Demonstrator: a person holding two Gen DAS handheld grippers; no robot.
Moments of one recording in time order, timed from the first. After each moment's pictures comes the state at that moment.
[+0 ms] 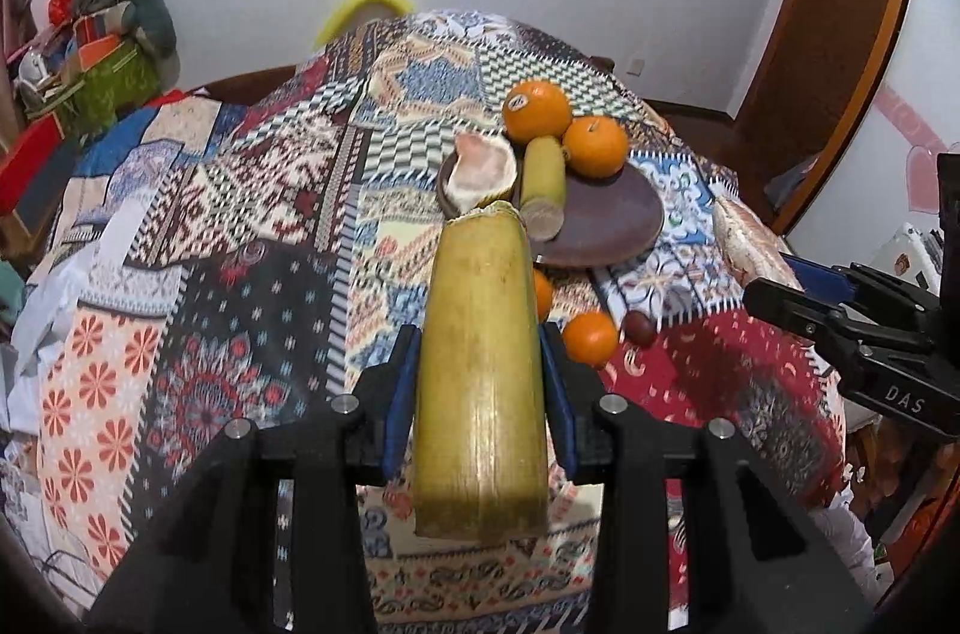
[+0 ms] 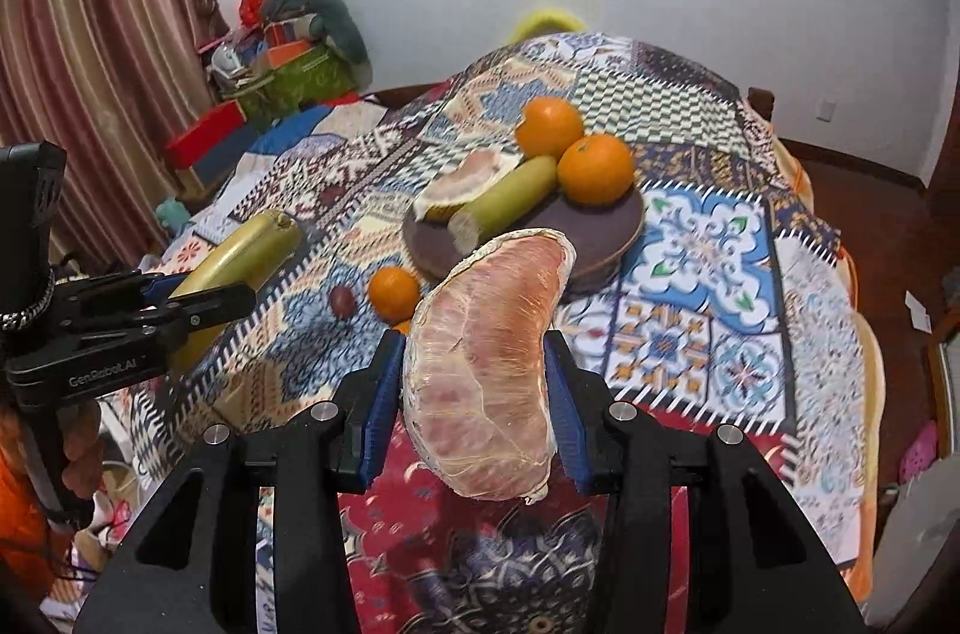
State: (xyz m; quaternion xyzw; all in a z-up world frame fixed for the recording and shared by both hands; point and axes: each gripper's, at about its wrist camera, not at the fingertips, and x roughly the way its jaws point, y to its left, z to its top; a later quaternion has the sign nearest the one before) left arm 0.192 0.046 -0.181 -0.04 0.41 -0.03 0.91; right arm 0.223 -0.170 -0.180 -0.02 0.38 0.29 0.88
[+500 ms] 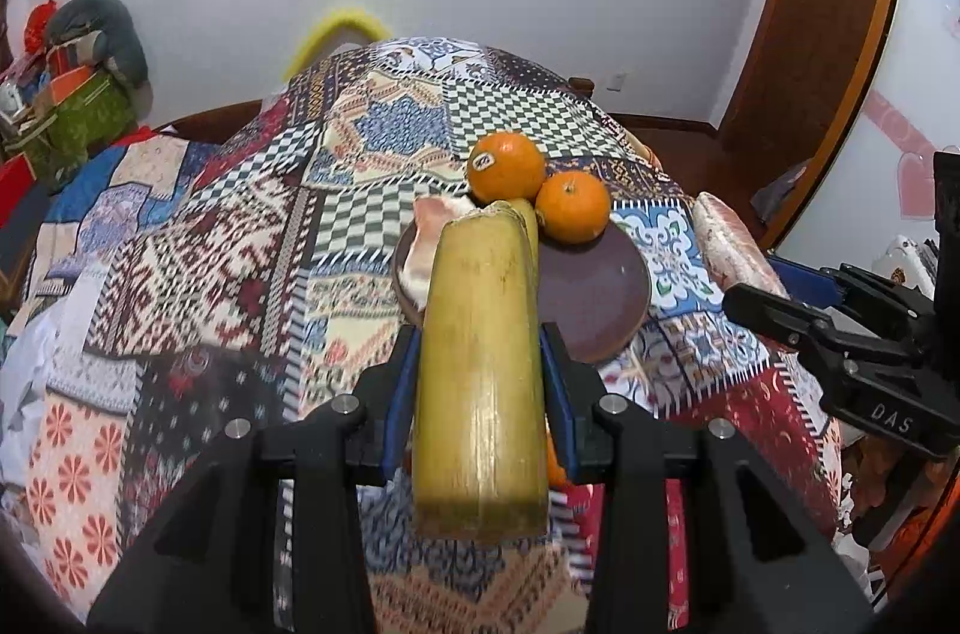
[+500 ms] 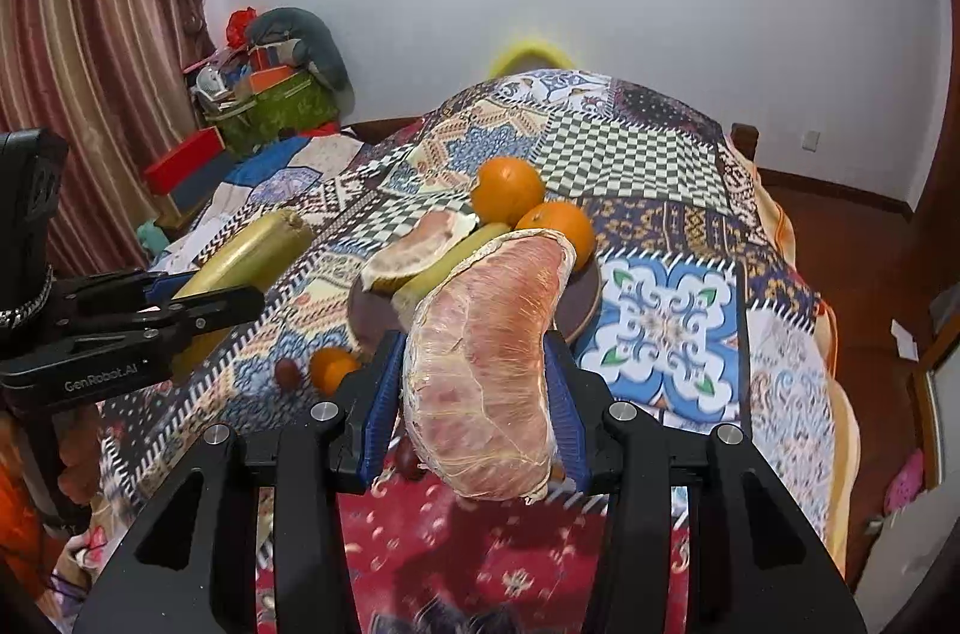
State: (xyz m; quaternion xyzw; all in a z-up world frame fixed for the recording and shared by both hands) left arm 0.258 0.027 -0.172 -0.03 0.39 -0.06 0.92; right arm 0.263 -0.177 -0.167 -0.03 0.35 0.28 0.89
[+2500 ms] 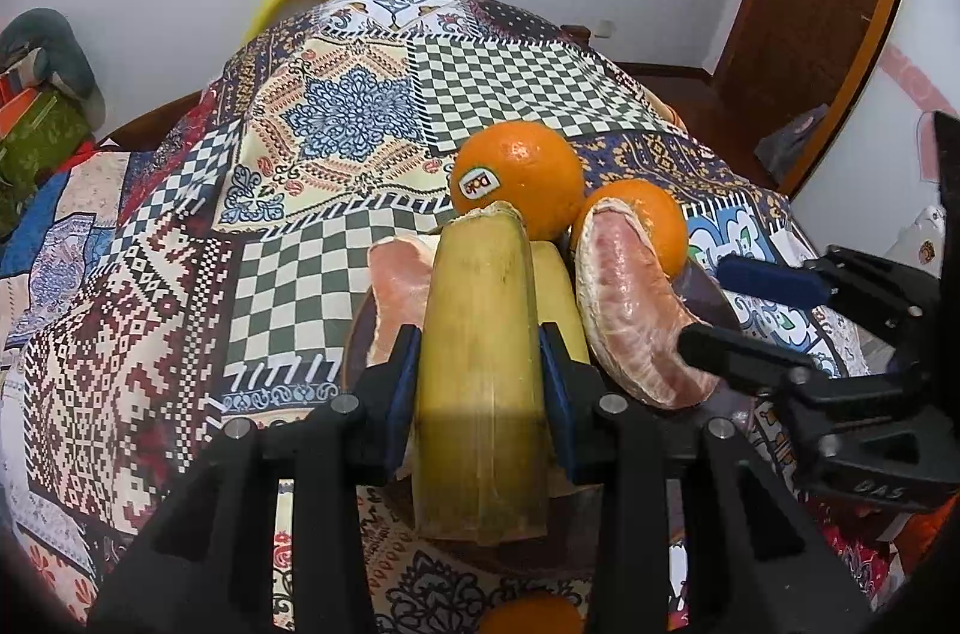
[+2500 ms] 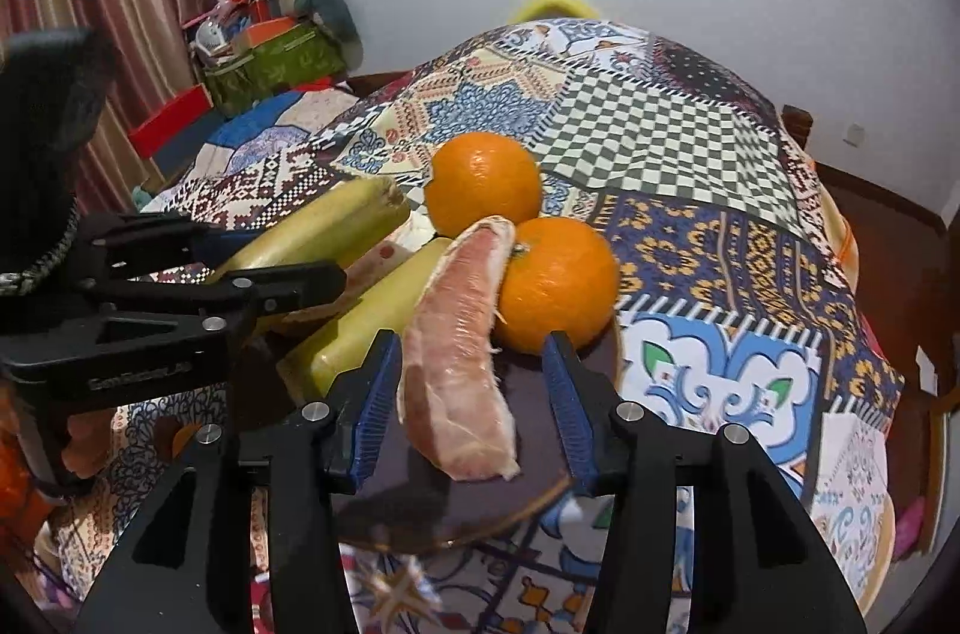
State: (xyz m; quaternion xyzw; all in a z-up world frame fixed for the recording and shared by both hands) left arm 0.387 0.017 -0.229 0.01 0.45 -0.09 0.89; right arm 0.359 -0.148 -0.212 -0.05 0.39 0.31 0.86
